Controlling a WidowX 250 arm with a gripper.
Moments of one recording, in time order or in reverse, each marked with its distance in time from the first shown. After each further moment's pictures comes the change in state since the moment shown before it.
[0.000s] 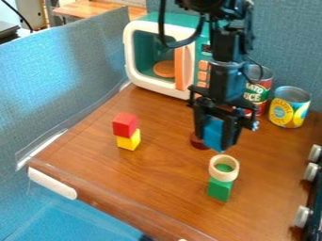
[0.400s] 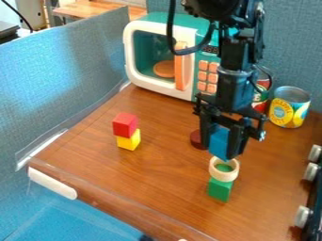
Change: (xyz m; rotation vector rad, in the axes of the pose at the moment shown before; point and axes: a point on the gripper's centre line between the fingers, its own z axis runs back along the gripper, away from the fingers) arm -0.003 -0.008 -0.011 -0.002 0.031 -0.013
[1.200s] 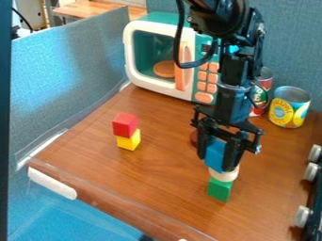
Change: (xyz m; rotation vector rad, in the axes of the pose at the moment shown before) arm -0.001 0.003 -0.017 0.008 0.072 0.016
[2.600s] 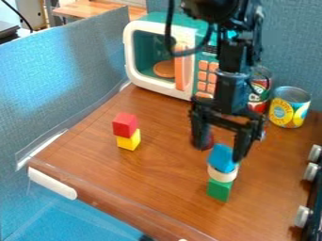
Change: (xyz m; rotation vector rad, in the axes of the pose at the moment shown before) arm -0.007 0.002 0.023 0.002 -0.082 0.118
